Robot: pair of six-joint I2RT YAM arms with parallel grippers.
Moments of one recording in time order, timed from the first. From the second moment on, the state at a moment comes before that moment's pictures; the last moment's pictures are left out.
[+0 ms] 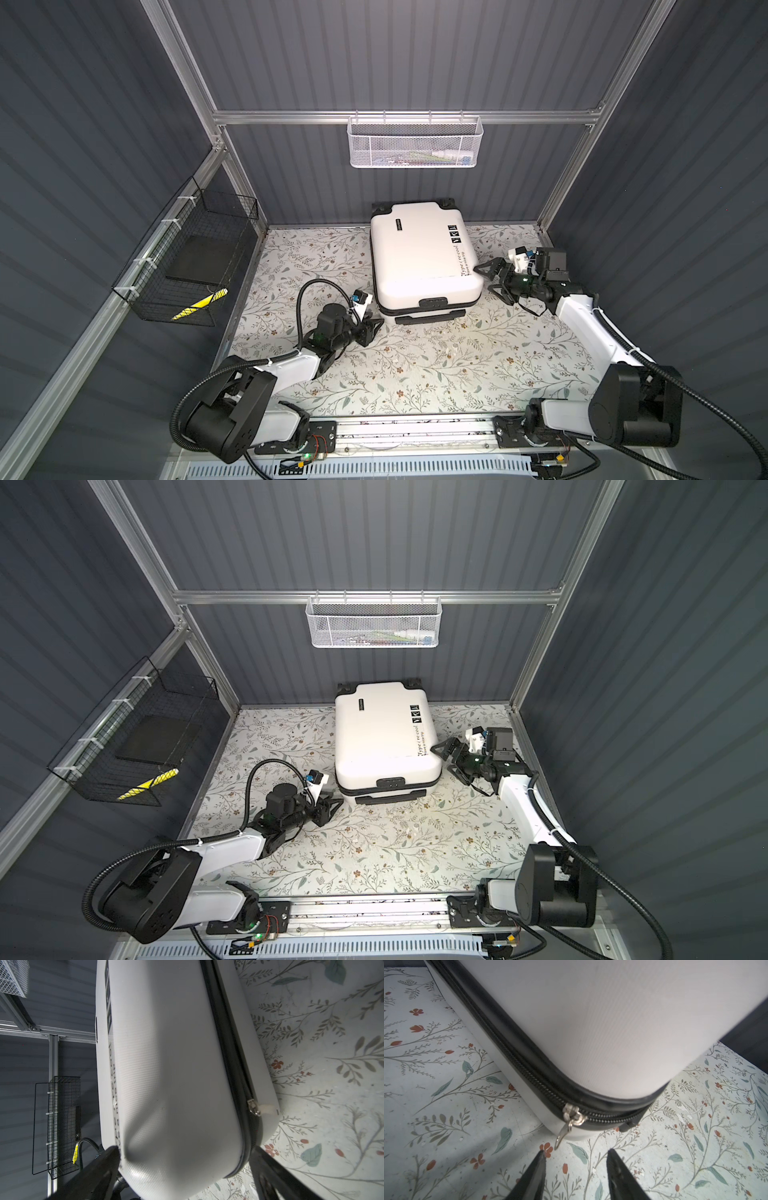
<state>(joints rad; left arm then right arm) -0.49 1.34 0.35 0.51 0.35 -0.09 -0.04 1.32 0.94 -0.40 -0.72 0.67</state>
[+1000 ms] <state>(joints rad) -0.43 1.39 0.37 0.56 0.42 -0.06 -0.04 1.33 0.94 -0.41 -0.73 0.66</state>
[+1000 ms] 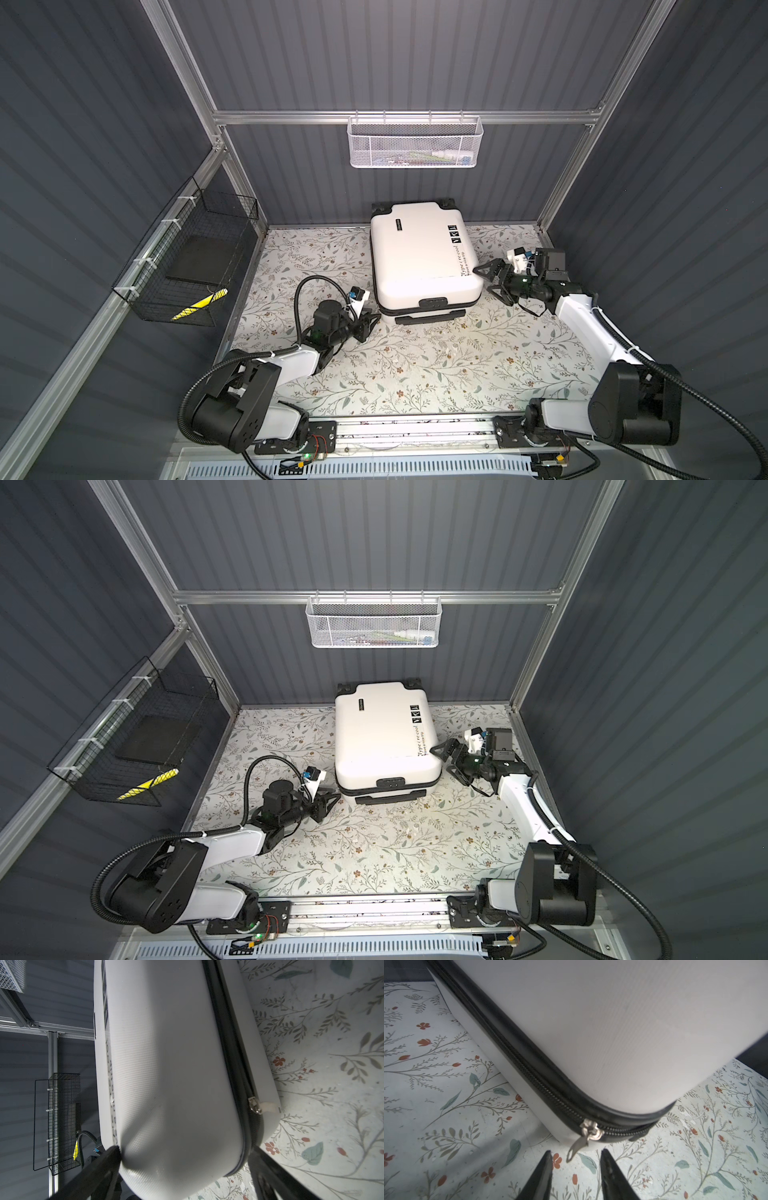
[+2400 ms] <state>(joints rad) -0.45 1.35 0.50 0.24 0.43 -0.08 -0.02 1.33 0.94 -0.37 -0.74 0.68</state>
